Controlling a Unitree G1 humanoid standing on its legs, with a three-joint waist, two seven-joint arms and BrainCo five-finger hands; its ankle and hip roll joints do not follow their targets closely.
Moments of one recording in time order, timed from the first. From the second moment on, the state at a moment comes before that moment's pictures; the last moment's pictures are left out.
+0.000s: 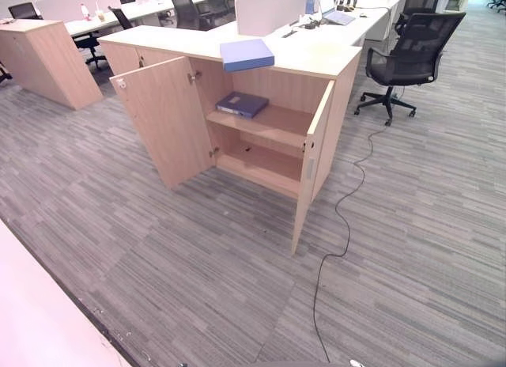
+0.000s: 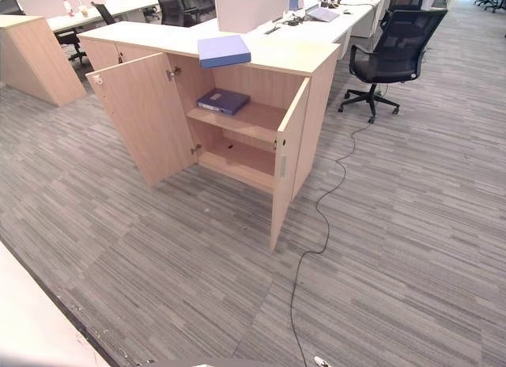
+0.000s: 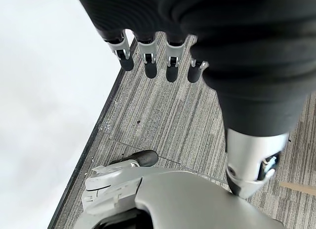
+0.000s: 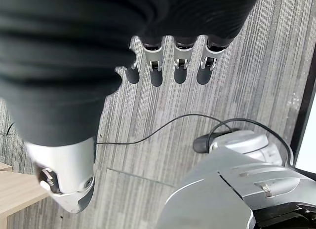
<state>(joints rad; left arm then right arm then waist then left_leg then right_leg) 0.06 0.21 -0.22 1.30 -0.06 -0.04 0.03 0.03 -0.24 0.07 1.38 0.45 -0.02 0.00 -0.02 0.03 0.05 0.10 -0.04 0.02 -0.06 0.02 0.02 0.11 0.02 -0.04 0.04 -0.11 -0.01</state>
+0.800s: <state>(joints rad) 0.05 0.21 -0.23 1.29 -0.03 -0.04 0.06 0.03 -0.25 0.07 1.38 0.45 -0.01 -0.01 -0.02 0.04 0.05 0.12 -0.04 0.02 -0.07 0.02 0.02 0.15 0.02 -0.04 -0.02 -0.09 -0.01</state>
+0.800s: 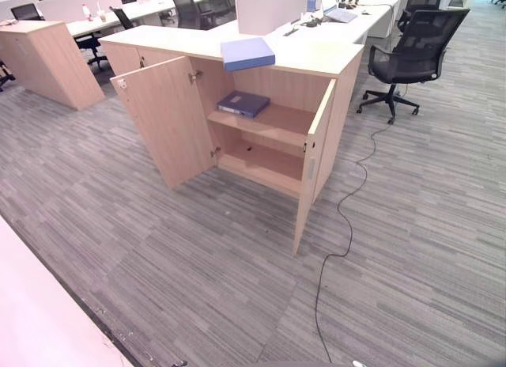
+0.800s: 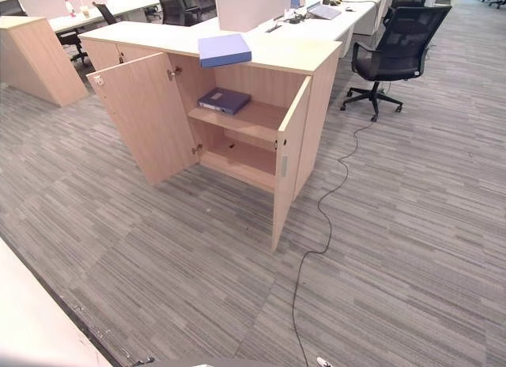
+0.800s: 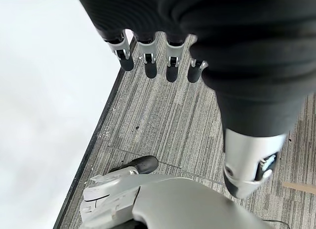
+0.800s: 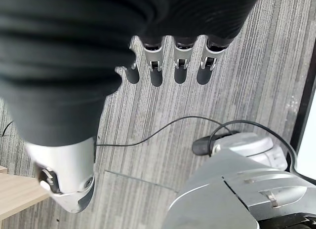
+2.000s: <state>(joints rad) 0.04 0.21 -0.22 1.33 0.01 -0.03 0.08 0.00 -0.25 0.12 1.38 0.38 -0.01 0.00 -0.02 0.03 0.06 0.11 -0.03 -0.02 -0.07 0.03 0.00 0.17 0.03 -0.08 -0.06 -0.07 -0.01</state>
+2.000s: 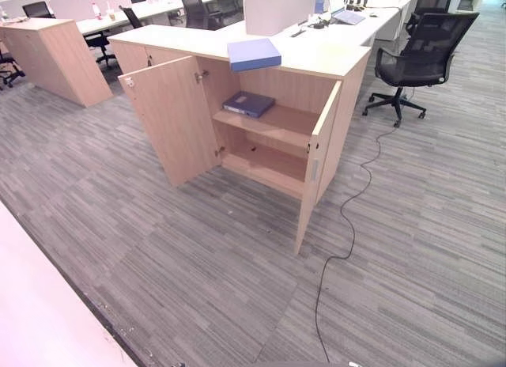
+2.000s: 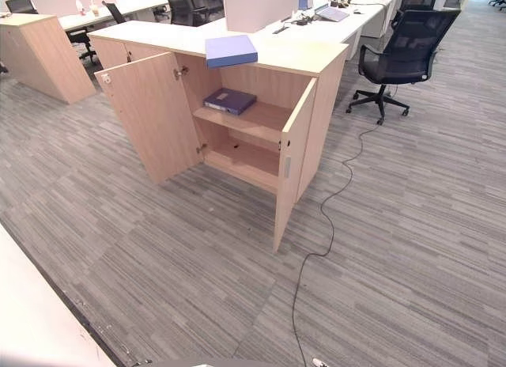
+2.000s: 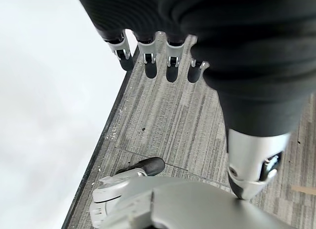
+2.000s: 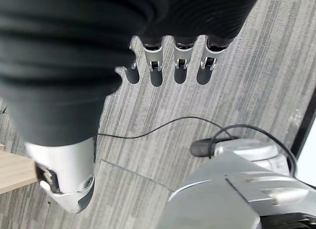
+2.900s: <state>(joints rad) 0.01 0.20 -0.04 1.37 -0.12 -0.04 0.14 -0.06 -0.27 0.14 1.38 0.33 -0.01 -0.04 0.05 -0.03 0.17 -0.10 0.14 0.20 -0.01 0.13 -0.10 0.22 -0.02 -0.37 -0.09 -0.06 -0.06</state>
